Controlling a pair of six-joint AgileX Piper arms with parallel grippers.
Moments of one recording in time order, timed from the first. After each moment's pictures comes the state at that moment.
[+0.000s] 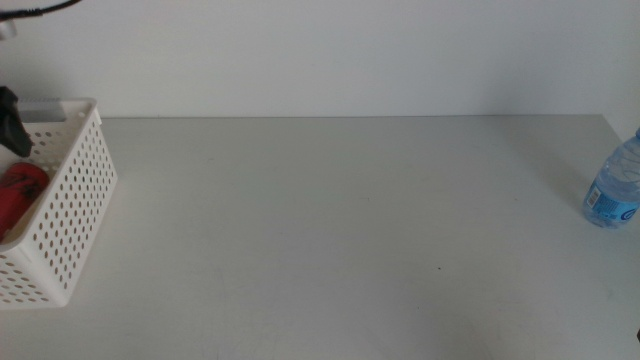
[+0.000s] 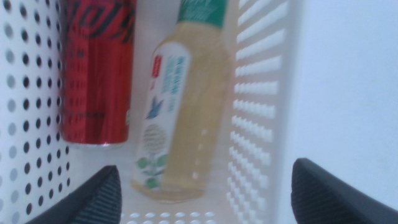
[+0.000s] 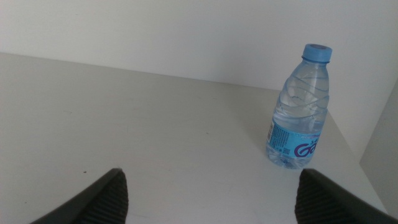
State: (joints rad) left arm 0.32 1.68 -1.55 -0.19 1.20 0.29; right arm 0.07 -0.01 0.03 -0.02 0.17 -0.07
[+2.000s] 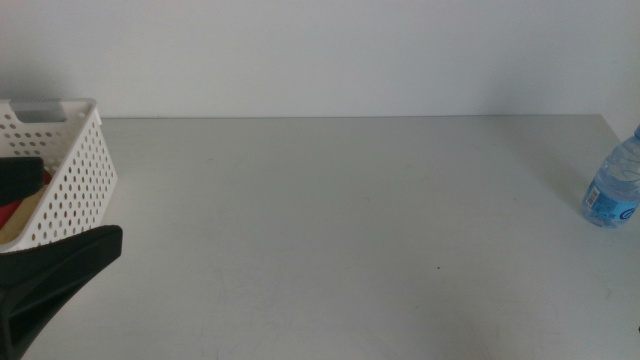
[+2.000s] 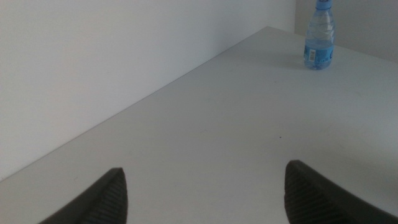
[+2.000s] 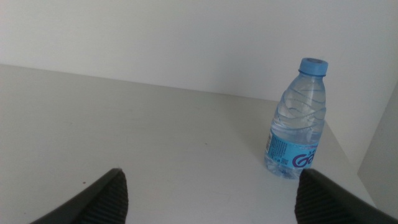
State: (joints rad) left arm -0.67 0.50 -0.76 0.02 0.62 0.12; right arm 0.07 0.00 0.03 -0.02 0.12 -0.07
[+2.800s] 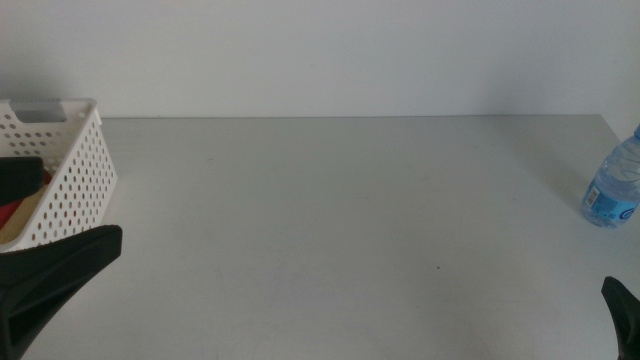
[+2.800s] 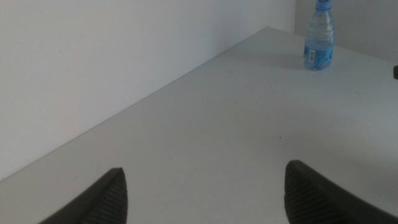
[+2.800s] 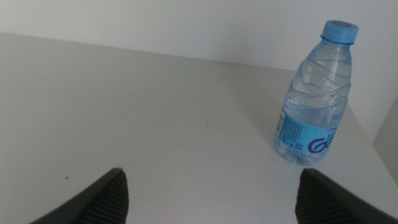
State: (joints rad) left arm -0.67 0.50 -0.76 0.02 0.62 0.12; right arm 0.07 0.68 0.03 0.02 -0.43 -0.09
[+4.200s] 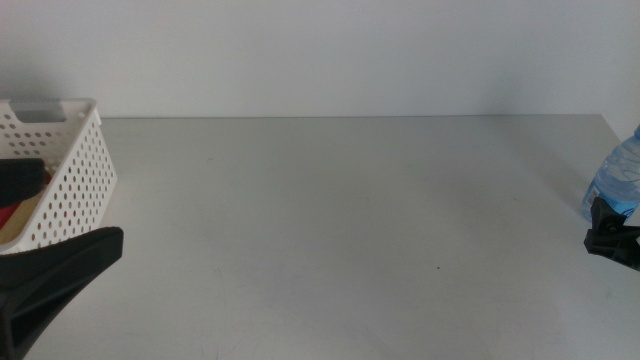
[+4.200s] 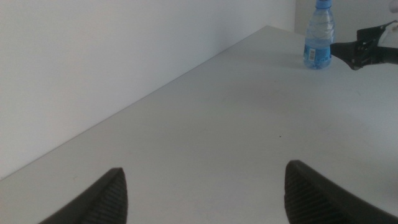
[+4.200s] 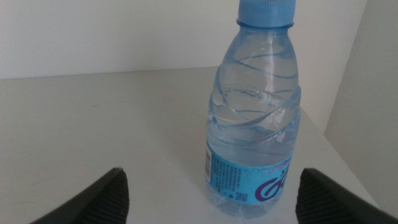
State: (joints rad) left arm -0.67 0.50 -0.75 0.02 0.62 0.12; right arm -0.05 1.65 -0.27 0.14 -1.09 -0.03
